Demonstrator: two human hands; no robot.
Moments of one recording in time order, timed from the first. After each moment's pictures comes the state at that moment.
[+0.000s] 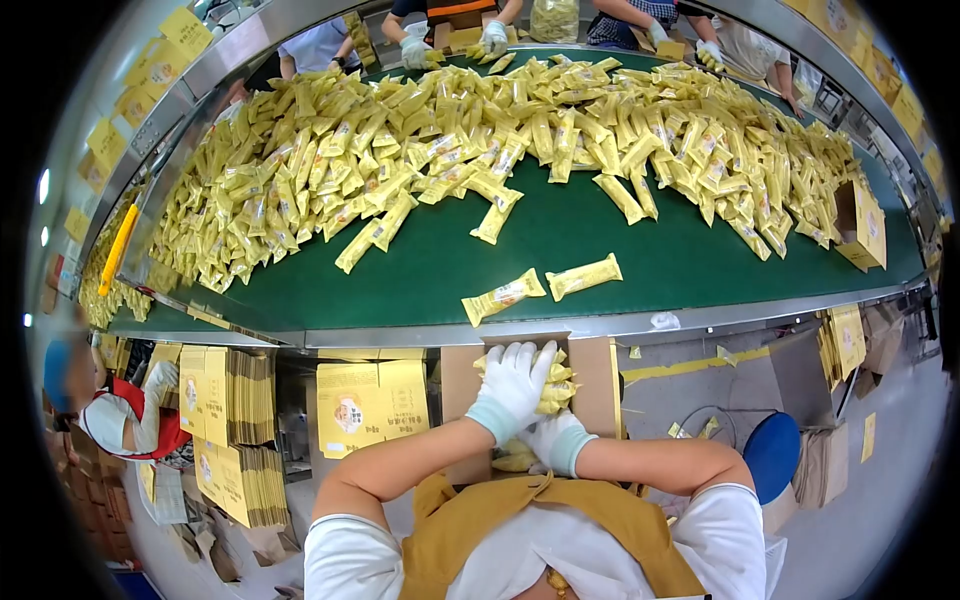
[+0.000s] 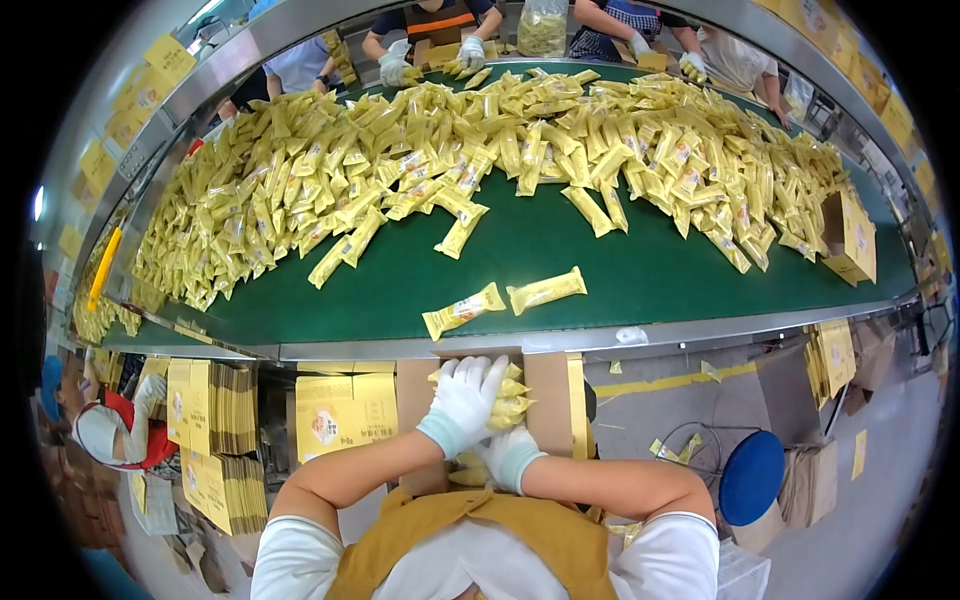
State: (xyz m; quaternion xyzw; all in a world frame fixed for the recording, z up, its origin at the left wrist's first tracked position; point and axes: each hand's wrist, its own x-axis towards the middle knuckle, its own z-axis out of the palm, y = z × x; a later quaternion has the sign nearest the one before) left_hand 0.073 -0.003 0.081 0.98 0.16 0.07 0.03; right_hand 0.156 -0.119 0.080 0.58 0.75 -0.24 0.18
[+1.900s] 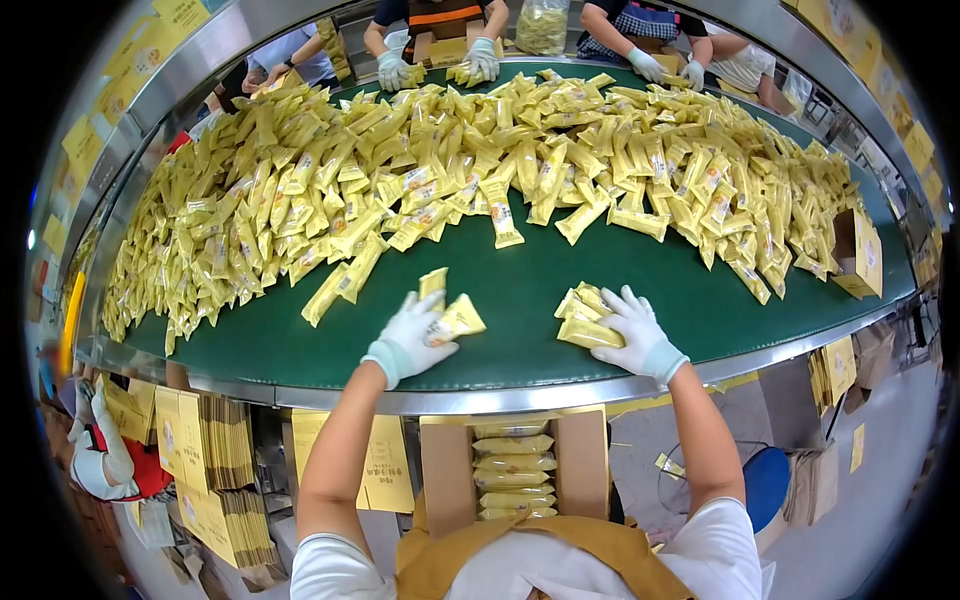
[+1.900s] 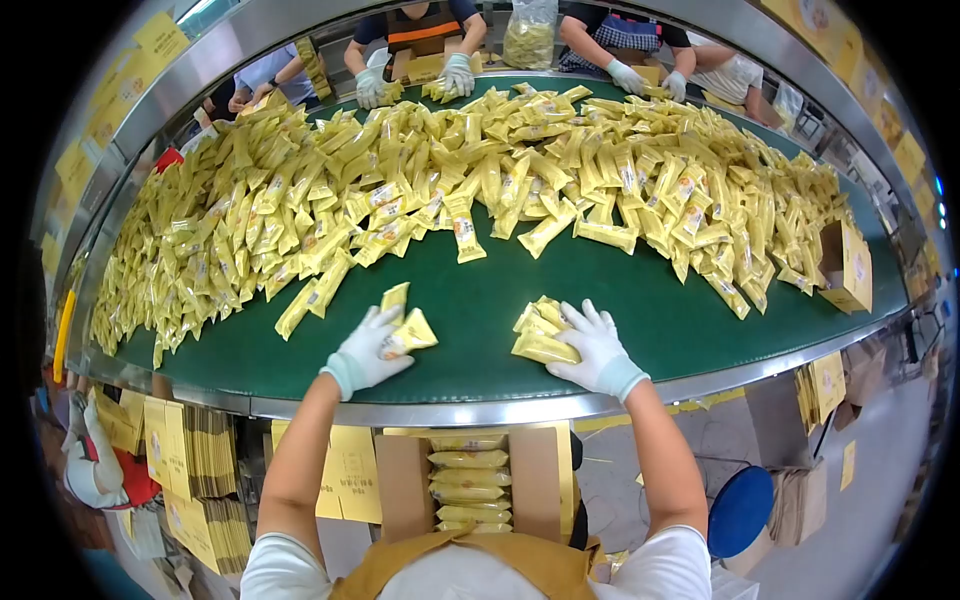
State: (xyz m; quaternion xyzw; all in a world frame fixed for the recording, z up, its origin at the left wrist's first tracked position) left_hand 0.094 0.221 0.082 0.94 0.27 -0.01 0.21; right_hand 0.414 -0.034 0.066 0.74 0.67 -0.02 -0.10
